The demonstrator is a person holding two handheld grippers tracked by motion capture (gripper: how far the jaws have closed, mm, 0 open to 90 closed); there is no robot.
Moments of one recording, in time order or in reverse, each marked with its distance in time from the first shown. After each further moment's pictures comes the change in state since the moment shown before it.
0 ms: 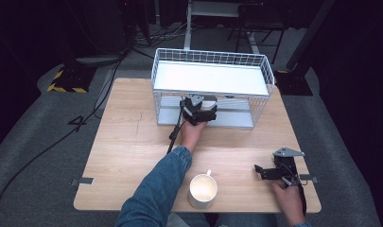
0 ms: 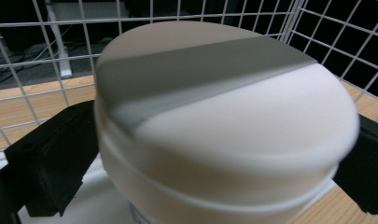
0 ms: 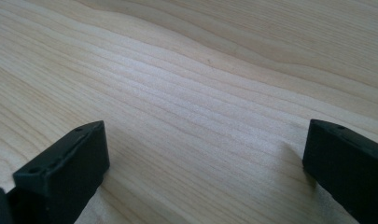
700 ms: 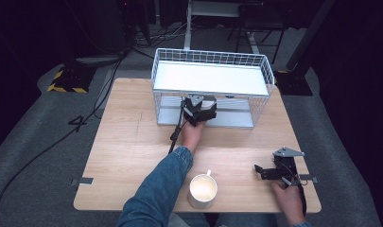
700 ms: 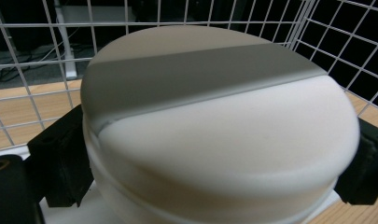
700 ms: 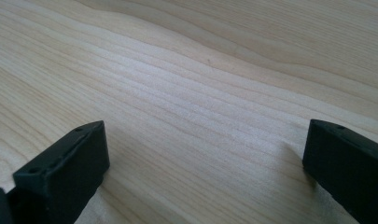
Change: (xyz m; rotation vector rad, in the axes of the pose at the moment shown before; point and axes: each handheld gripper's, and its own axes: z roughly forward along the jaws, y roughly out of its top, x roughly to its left) left arm -0.008 -0.002 0.002 -0.025 0.031 -0.122; right arm 0.000 0.000 0.000 0.000 0.000 0.000
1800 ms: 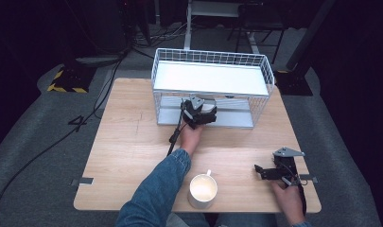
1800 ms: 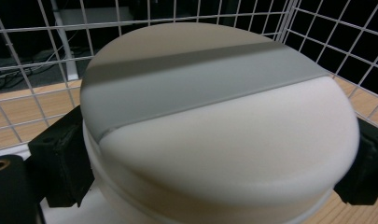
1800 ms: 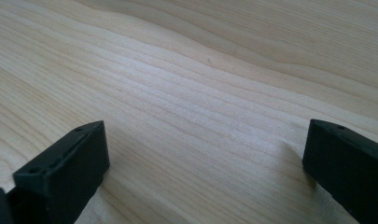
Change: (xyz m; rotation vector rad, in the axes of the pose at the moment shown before) left arm -0.006 -0.002 -0.012 0.010 -0.005 0.064; right arm 0.000 0.000 0.000 0.000 0.000 0.000
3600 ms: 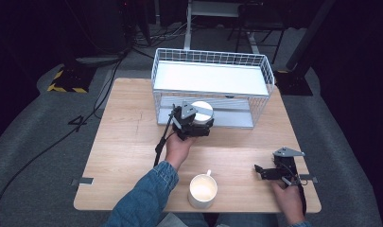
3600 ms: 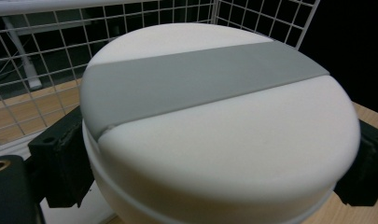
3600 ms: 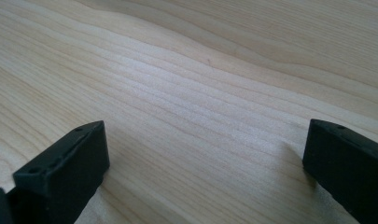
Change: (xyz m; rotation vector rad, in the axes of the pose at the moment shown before) left arm -0.011 0.019 -0.091 0.048 -0.162 0.070; right arm 0.000 0.000 0.000 0.000 0.001 0.000
